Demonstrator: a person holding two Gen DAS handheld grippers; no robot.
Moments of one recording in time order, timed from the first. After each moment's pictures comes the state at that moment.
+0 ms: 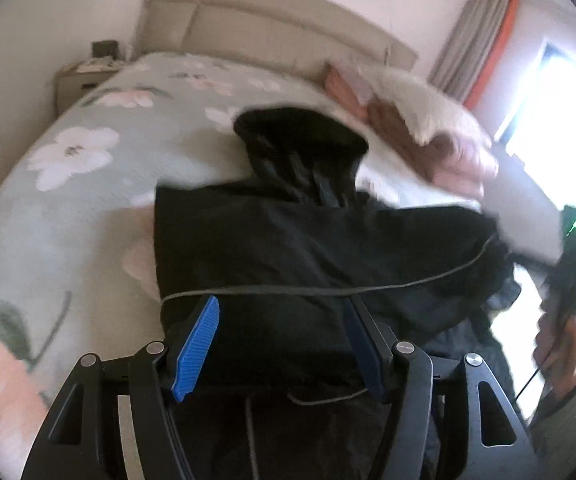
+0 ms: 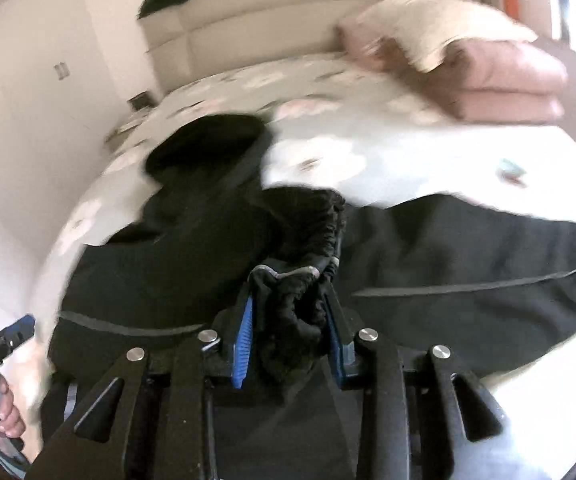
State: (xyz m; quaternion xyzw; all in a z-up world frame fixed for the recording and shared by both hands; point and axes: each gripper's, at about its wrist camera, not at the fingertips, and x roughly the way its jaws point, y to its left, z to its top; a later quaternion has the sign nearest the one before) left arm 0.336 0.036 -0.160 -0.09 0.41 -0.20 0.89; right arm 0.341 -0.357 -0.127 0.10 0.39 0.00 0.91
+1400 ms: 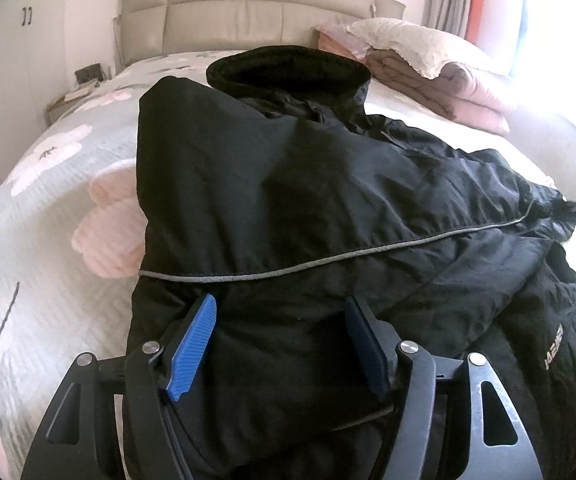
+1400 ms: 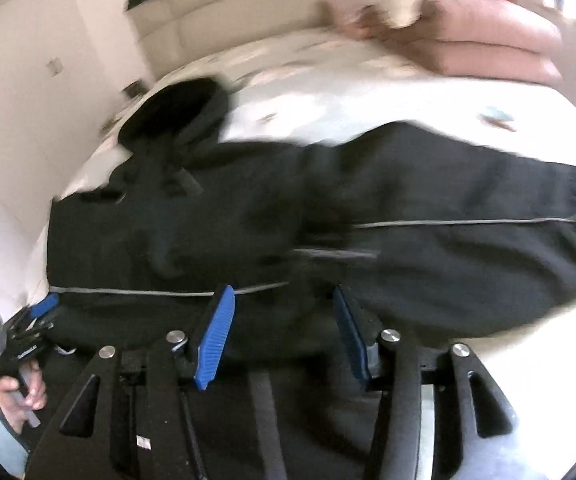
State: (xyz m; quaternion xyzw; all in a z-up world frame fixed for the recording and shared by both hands) left arm 0.338 -0.022 -0.243 0.02 0.40 -0.17 0.90; right arm 0.293 -0.428 -0.188 0.13 0.42 -0.01 0.90
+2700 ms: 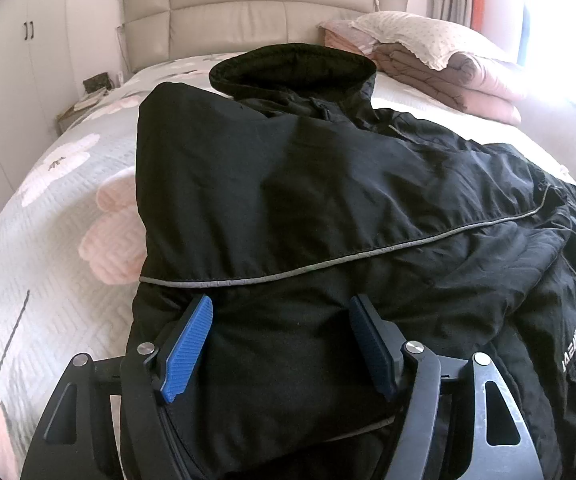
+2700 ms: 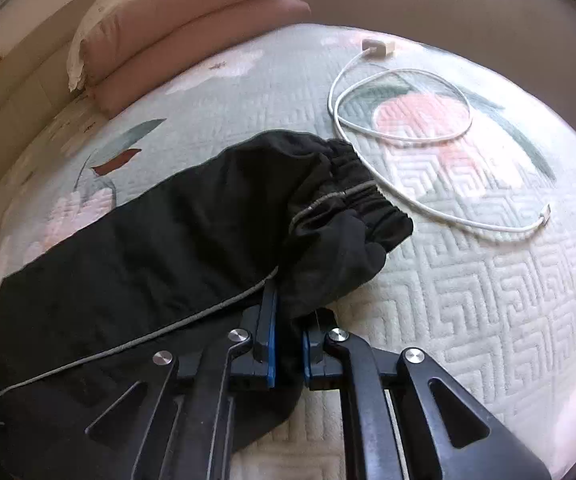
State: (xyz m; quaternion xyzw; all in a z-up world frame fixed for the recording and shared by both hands) left arm 0.339 -0.033 -0.244 0.05 0.40 -0.14 0.90; right arm 0.282 -0.759 -0.259 0.25 0.41 -0.29 0.83
